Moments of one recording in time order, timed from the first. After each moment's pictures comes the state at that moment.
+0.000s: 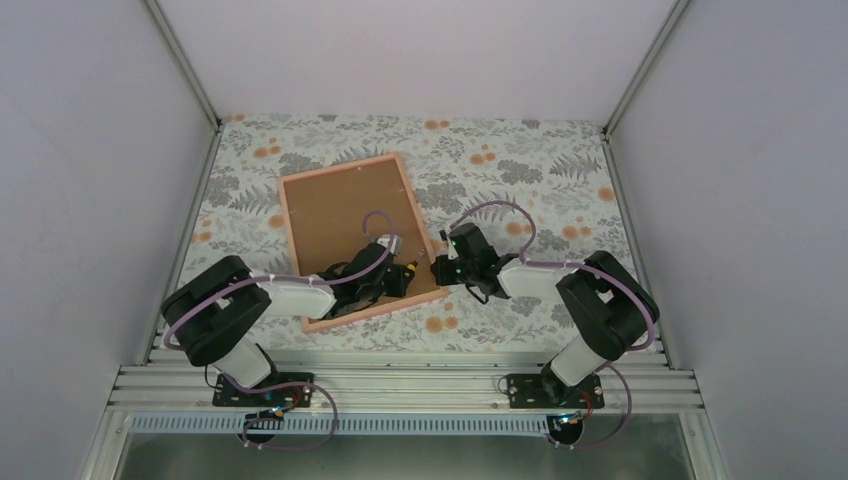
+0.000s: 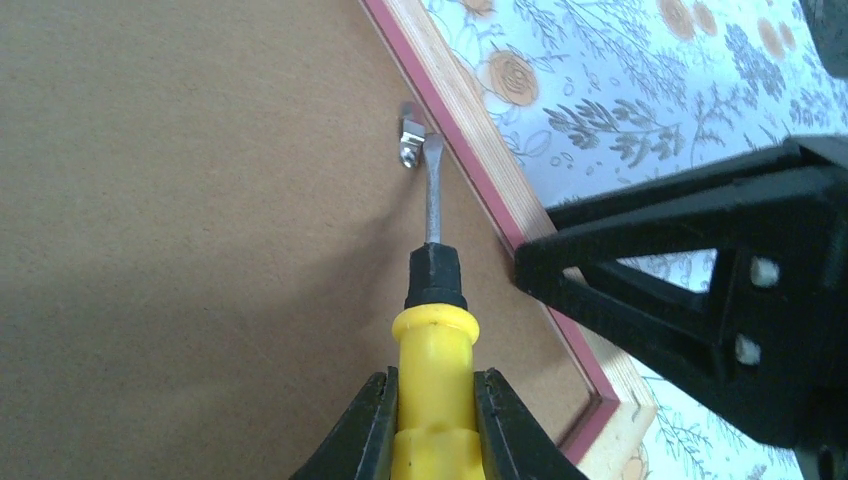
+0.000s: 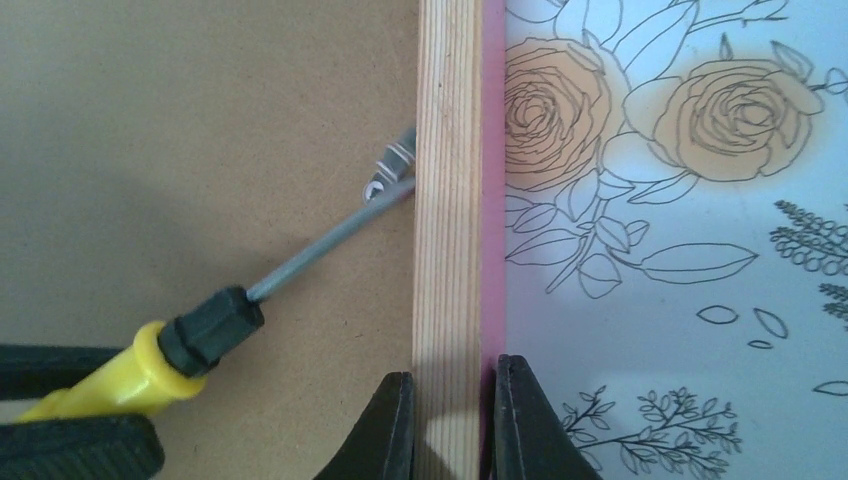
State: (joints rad) left arm -0.85 1.57 0.57 0.30 0.00 -0.73; right arm 0.68 1.60 0.65 0.07 -0.15 0.52
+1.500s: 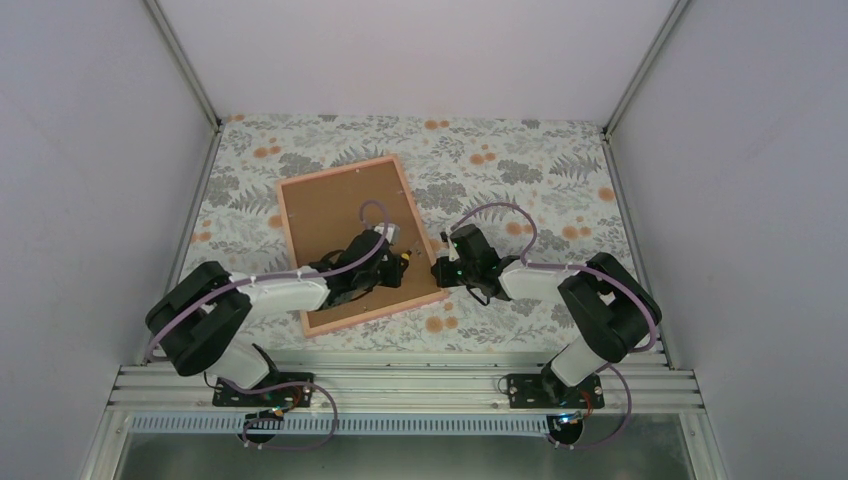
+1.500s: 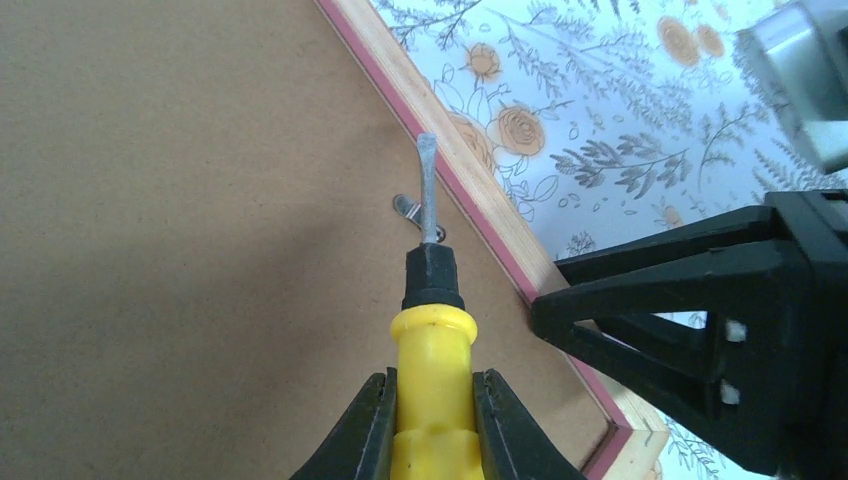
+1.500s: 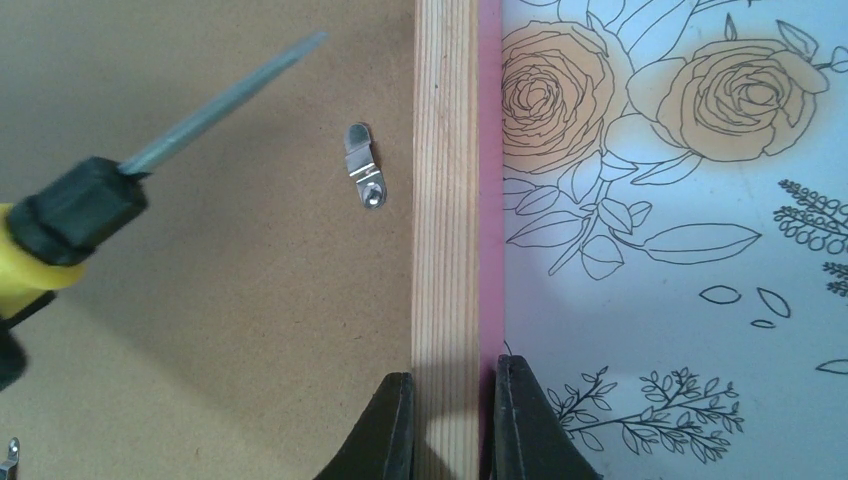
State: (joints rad) left arm -0.81 1.47 0.62 0.16 -0.02 -0.64; right arm 0.68 1.59 0.63 0.08 -0.16 0.52
